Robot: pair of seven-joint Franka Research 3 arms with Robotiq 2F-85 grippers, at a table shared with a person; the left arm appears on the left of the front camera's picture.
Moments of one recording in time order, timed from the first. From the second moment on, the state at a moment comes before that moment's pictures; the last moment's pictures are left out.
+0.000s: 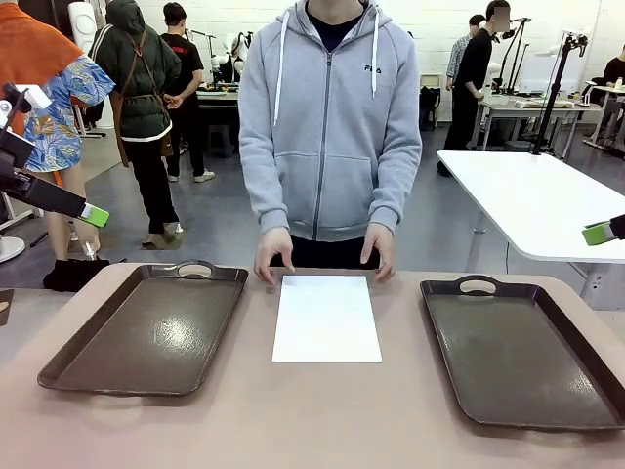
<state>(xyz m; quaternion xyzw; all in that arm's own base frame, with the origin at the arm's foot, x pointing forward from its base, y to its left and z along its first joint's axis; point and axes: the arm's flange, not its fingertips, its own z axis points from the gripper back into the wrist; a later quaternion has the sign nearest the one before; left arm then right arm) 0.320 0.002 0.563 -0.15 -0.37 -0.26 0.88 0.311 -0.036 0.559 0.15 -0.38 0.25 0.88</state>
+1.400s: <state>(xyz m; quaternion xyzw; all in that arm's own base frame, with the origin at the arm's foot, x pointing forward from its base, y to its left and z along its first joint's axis) 0.320 0.002 0.563 -0.15 -0.37 -0.26 0.88 0.311 -0.036 0.559 0.15 -0.38 0.25 0.88</state>
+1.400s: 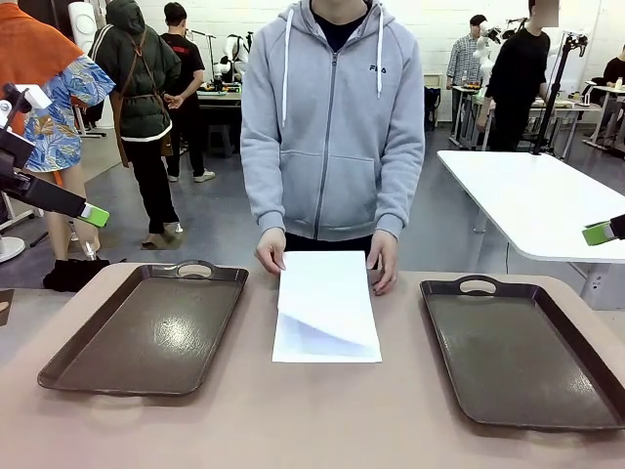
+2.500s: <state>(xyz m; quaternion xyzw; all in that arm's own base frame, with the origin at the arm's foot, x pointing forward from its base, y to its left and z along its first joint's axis) 0.320 0.002 0.563 -0.15 -0.37 -0.26 0.88 0.311 -0.036 0.559 0.15 -0.38 0.25 0.88</state>
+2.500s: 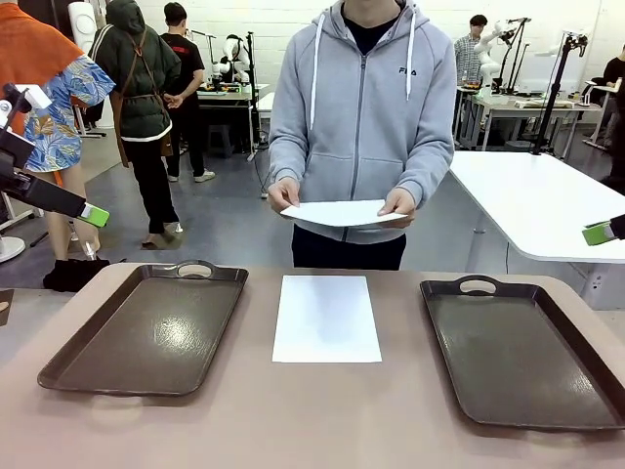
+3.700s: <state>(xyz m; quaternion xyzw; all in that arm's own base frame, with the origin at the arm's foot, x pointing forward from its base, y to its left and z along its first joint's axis) 0.320 0.002 0.563 -0.15 -0.37 -0.26 0.88 0.311 -0.036 0.559 0.15 -0.38 0.25 0.88</state>
